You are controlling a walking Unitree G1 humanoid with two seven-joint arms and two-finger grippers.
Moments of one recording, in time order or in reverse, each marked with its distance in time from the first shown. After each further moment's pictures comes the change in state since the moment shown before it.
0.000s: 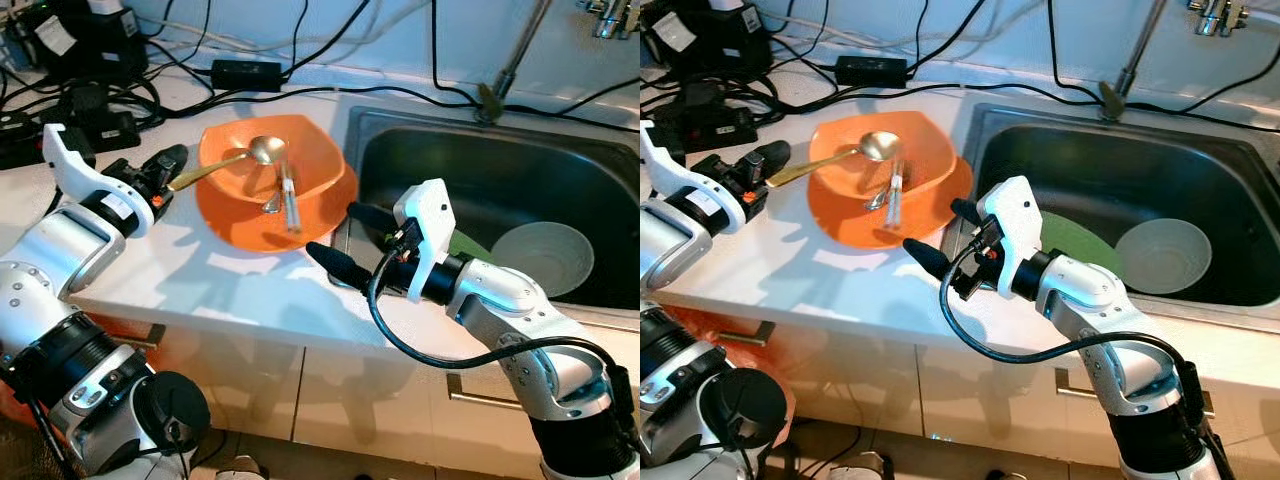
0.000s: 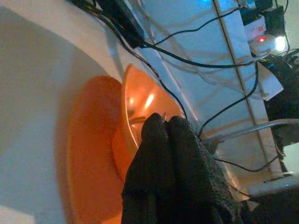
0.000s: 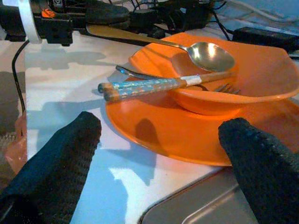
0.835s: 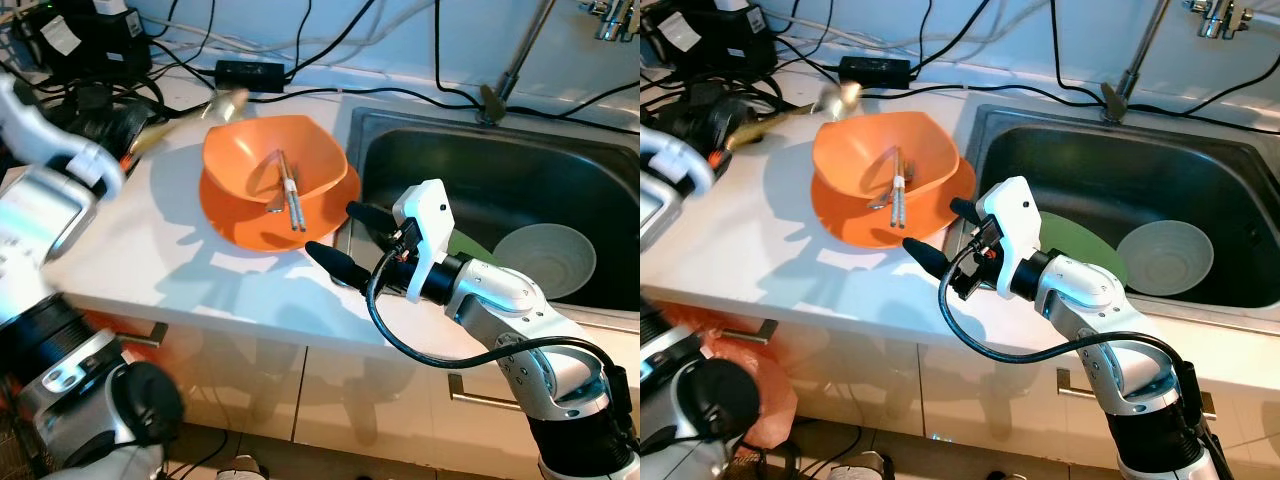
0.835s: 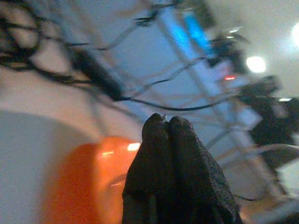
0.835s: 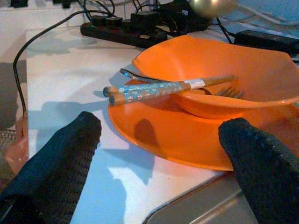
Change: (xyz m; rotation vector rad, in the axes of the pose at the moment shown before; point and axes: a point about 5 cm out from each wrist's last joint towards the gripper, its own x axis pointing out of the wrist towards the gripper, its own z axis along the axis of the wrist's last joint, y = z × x) left arm 0.010 -0.027 0.029 0.094 -0.158 -0.127; right arm 0.001 -0.001 0.001 -0.005 -0.006 -0.006
